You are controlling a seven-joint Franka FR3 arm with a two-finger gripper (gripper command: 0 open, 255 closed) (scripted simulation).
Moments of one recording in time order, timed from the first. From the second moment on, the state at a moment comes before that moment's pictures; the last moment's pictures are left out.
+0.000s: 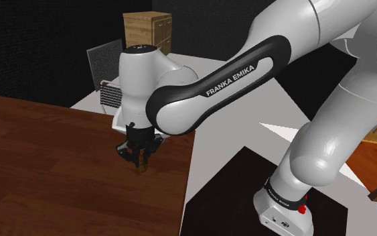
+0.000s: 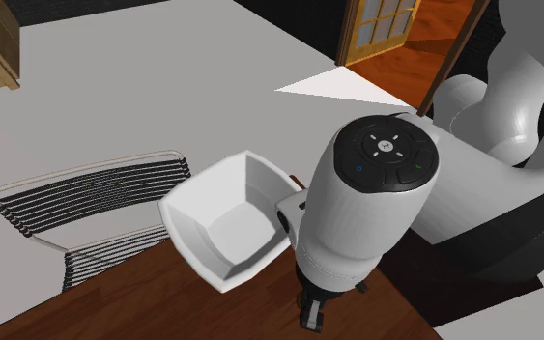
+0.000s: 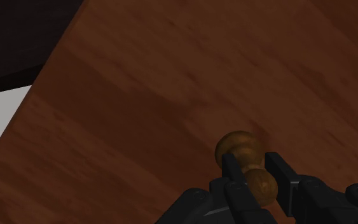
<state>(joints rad) 0.10 -0.07 0.65 -2.28 0.04 2.27 0.95</state>
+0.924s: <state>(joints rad) 0.10 -0.12 0.64 -2.23 0.08 2.18 0.93</state>
